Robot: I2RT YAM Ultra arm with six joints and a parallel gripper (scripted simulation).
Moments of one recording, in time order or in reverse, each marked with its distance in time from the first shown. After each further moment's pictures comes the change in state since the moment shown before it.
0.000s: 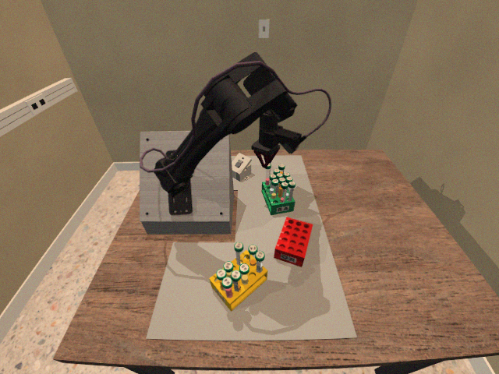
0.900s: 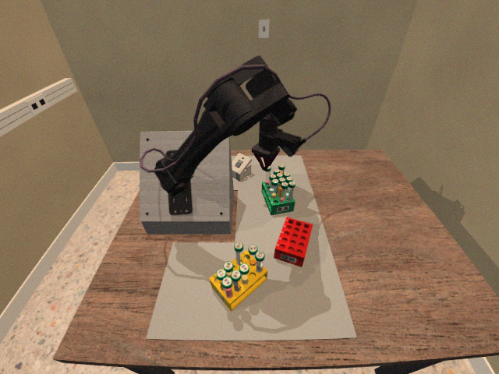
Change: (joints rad) arm -0.020 0.011 -0.024 0.047 0.011 -0.023
